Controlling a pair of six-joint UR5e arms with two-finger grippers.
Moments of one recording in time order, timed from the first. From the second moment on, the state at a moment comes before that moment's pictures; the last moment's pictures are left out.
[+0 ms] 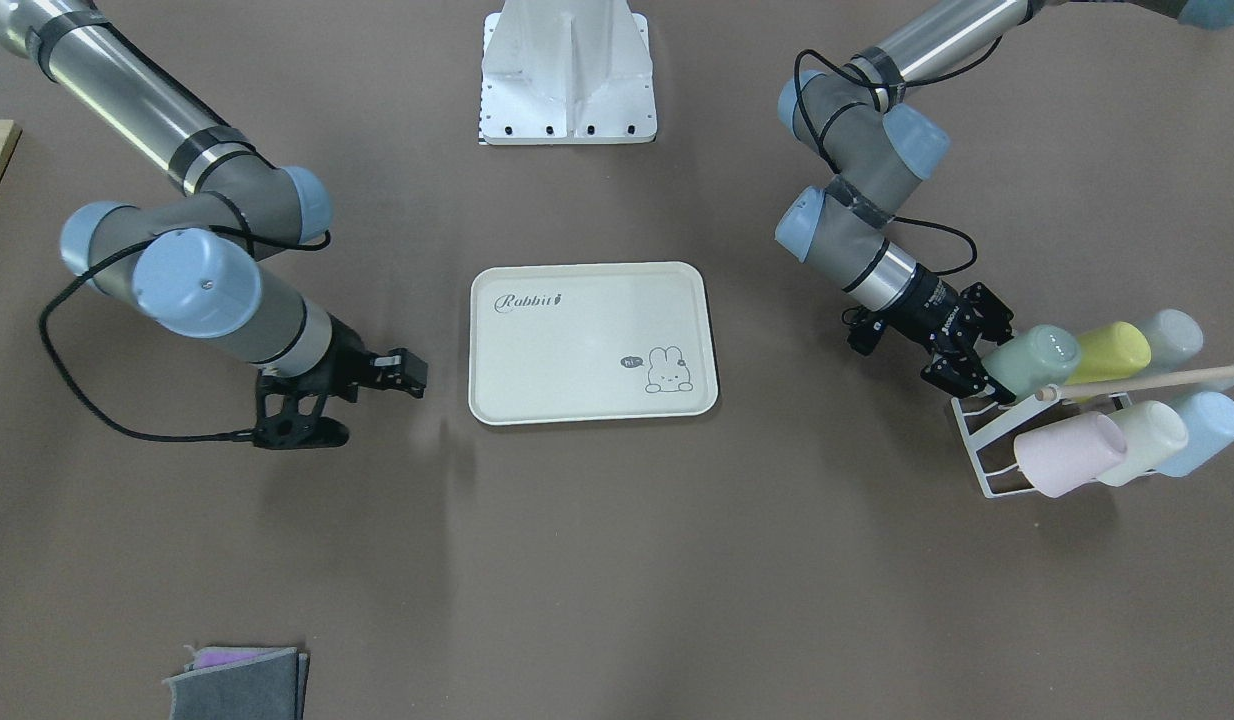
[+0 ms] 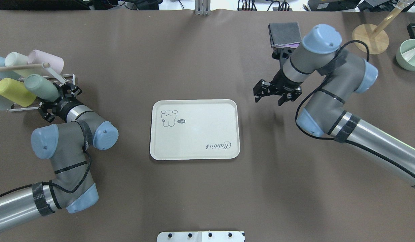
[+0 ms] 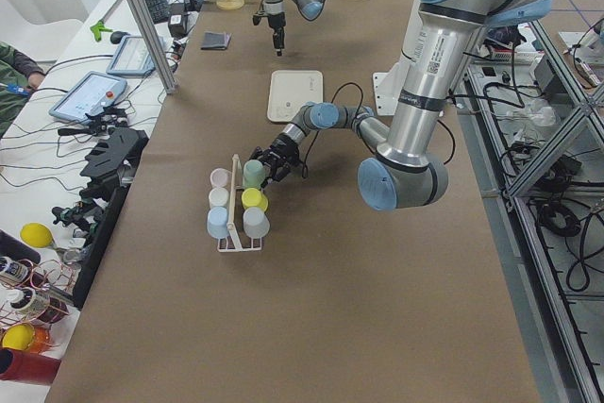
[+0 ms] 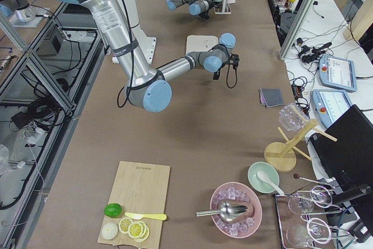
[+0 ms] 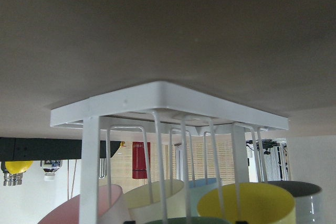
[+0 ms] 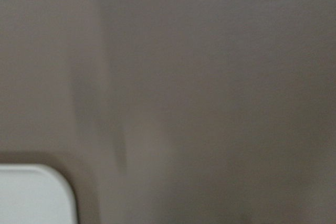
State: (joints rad) left arm -0.50 -1.94 -1.60 -1.07 -0.81 0.78; right arm 0.83 -1.06 1.41 -1.17 2.29 1.06
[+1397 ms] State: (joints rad) left arm -0.51 -1.90 -1.96 -0.82 -0.78 0.78; right arm 1.41 -1.62 1.49 -1.39 2.34 0.13
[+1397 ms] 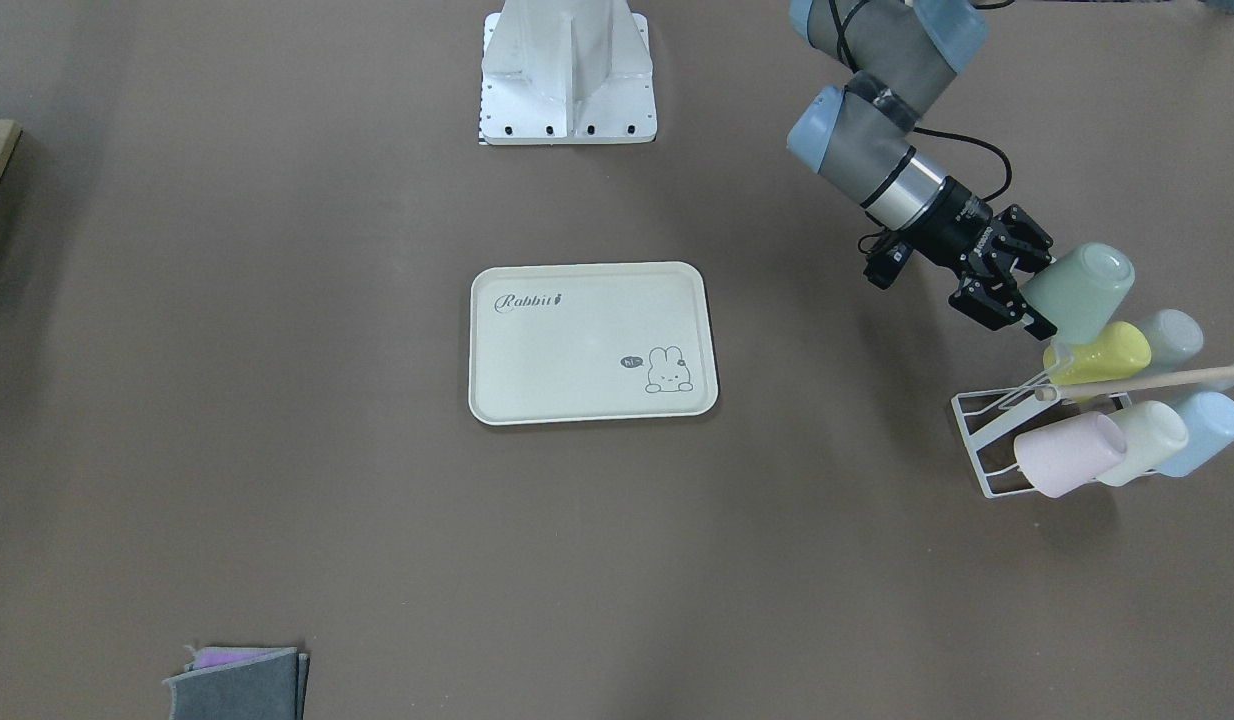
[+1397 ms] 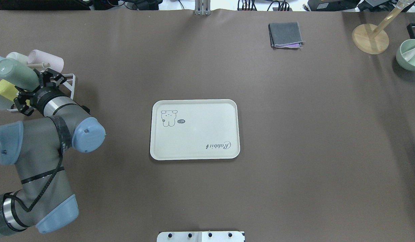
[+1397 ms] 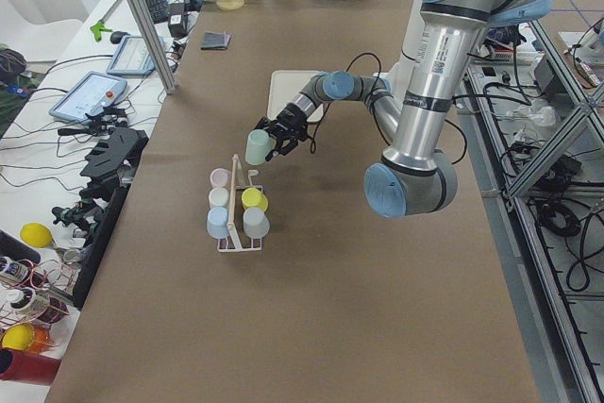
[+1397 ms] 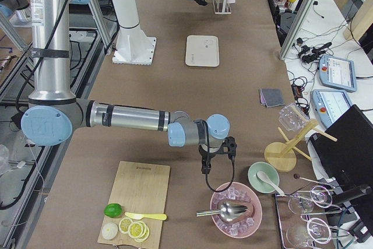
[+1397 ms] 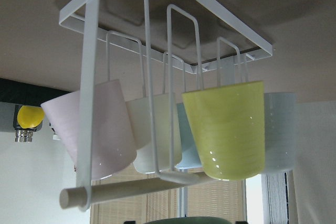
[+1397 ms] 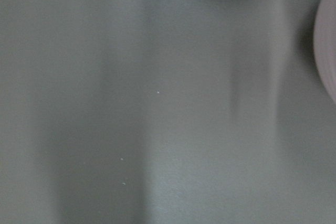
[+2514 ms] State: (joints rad) left arm -0.50 -2.04 -2.08 -1.37 -0.79 0.77; right arm 1.53 -1.62 1.61 -1.65 2.31 0.01
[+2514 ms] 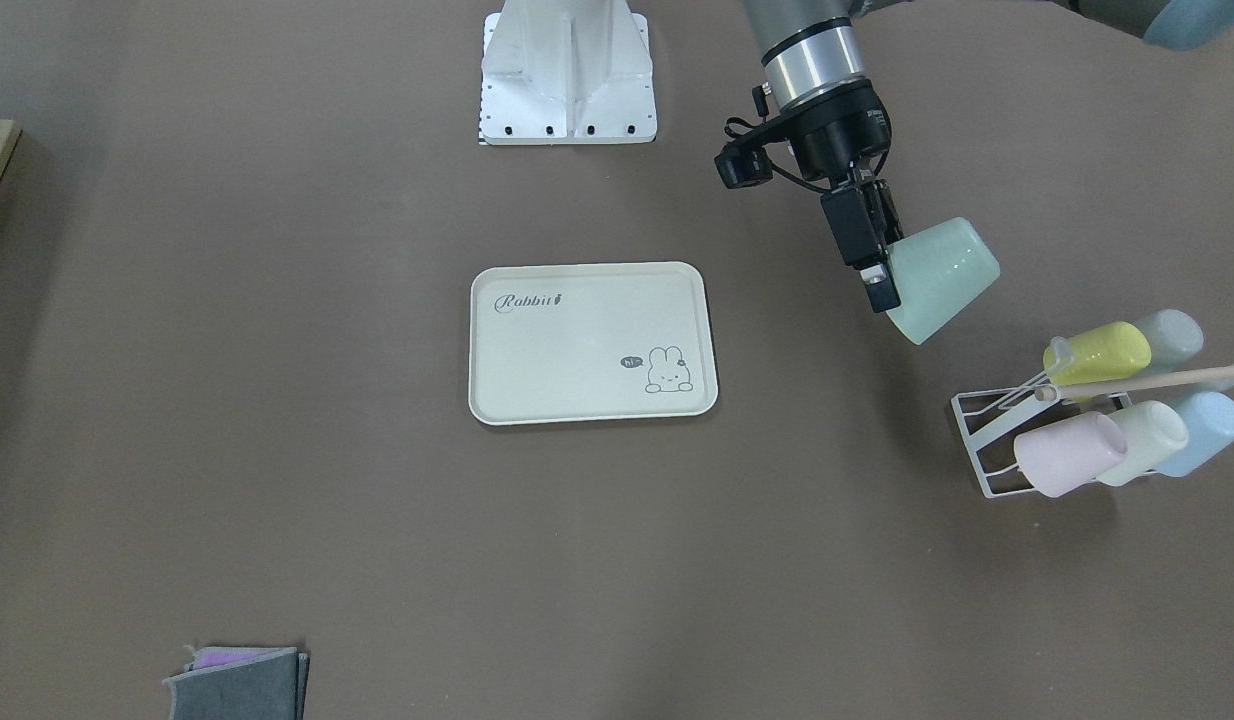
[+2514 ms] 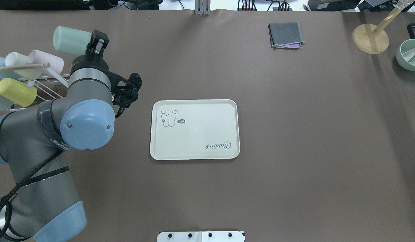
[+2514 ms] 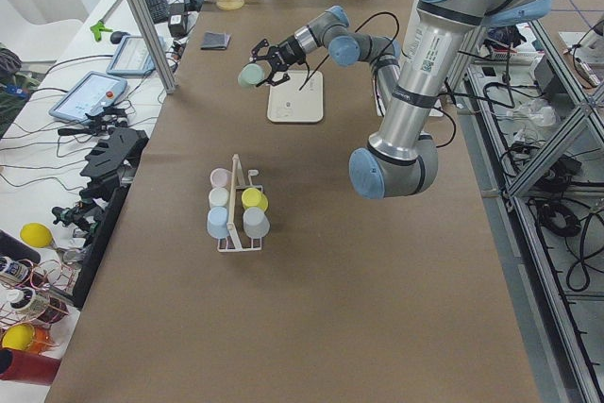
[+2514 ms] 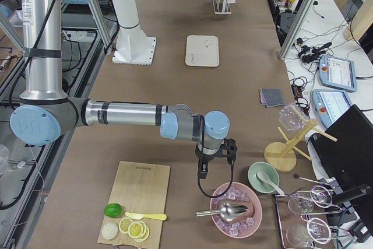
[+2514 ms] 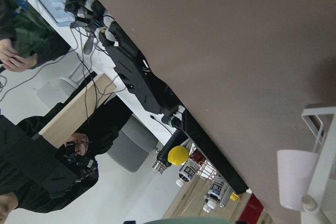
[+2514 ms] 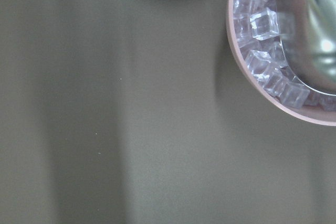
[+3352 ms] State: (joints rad) left arm -0.50 -2.04 -1.92 -2.14 -1.12 0.60; right arm 1.52 -1.60 1.61 -1.65 2.26 0.00
